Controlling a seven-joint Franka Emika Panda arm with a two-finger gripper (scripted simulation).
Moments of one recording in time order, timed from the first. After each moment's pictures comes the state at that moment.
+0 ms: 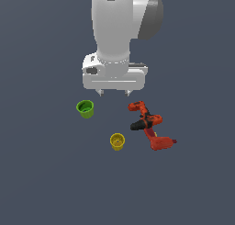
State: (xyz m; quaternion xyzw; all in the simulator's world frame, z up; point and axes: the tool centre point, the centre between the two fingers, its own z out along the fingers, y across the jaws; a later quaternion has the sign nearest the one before) arm -0.017 -0.012 0.287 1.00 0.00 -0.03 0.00
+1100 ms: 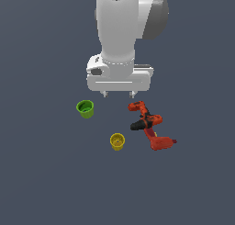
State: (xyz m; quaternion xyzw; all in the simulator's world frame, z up) arm -0.008 0.005 0.288 1.00 -0.02 -0.02 -0.01
